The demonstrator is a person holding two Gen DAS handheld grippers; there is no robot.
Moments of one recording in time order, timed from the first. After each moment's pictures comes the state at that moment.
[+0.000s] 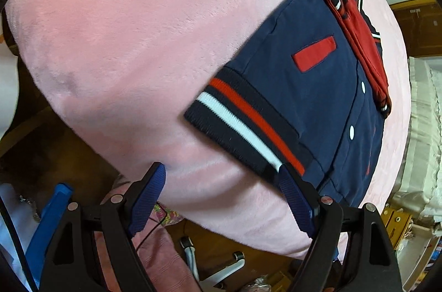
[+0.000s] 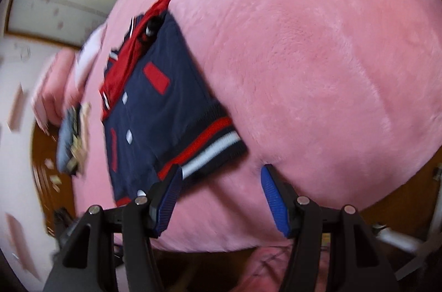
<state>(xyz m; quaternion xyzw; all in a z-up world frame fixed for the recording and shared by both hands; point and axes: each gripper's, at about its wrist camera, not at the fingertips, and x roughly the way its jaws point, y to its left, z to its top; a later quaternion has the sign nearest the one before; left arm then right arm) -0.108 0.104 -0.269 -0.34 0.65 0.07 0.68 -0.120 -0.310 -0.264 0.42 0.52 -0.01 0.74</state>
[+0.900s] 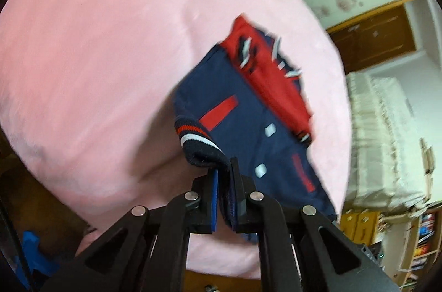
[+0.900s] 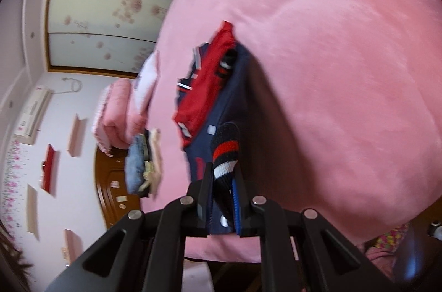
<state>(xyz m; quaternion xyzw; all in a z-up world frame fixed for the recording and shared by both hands) -0.071 0.120 -0.186 -0.39 0.49 -0.04 0.78 -0.085 -0.305 -0.198 0.54 0.41 0.10 0.73</state>
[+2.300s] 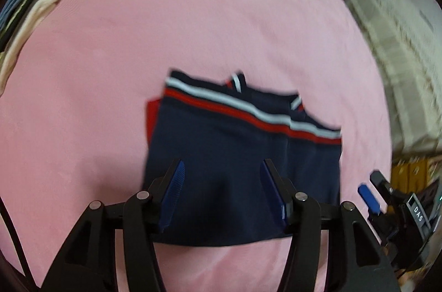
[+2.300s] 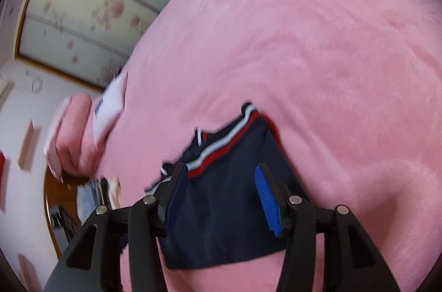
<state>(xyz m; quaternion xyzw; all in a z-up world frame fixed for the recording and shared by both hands) 0.211 0.030 -0.195 -0.13 0.61 -0.10 0.78 0.144 -0.302 -0.187 0.39 0.46 0.00 0.79</state>
